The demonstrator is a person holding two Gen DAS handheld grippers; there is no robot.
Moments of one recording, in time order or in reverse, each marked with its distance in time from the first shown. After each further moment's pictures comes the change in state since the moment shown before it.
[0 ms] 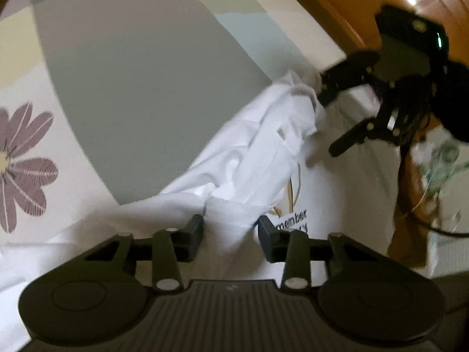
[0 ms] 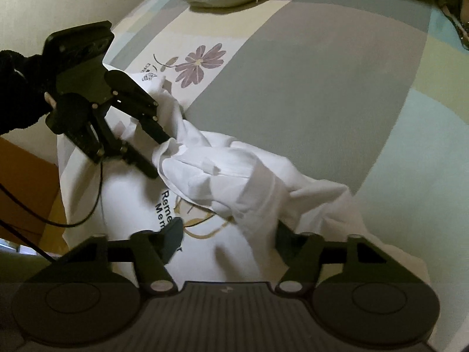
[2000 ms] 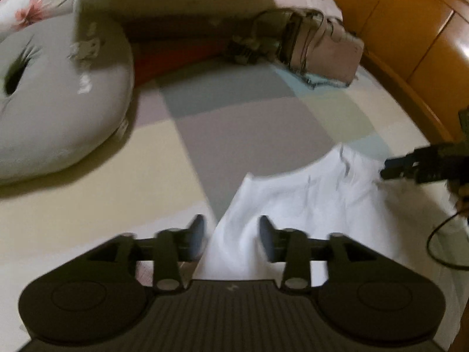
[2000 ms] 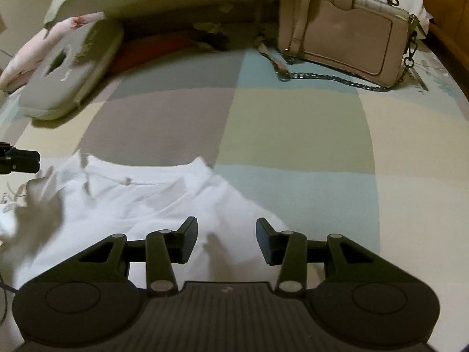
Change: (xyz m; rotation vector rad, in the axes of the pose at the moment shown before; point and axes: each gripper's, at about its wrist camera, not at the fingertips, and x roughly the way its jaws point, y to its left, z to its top) left arm -0.075 0.036 0.045 -0.087 -0.313 0.423; right arm -0.033 -0.056 0.016 0.369 -0.339 -0.520
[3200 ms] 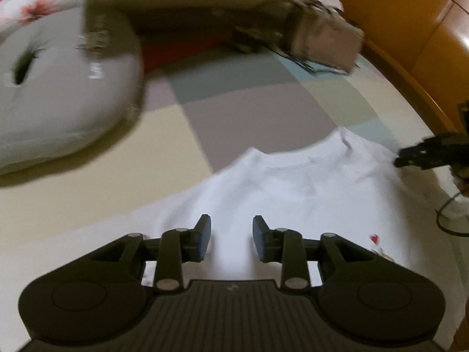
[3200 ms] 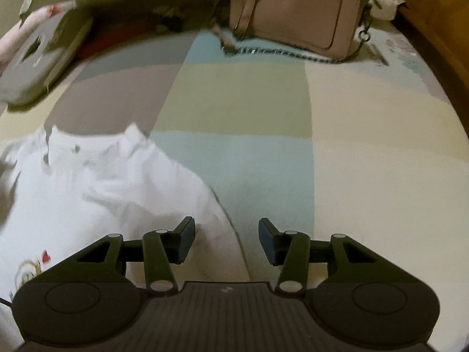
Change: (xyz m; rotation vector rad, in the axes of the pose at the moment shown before) left arm -0.001 -0.017 -0.009 0.017 0.011 0.023; right arm 0.007 -0.050 -0.025 -0.017 0.070 -0.091
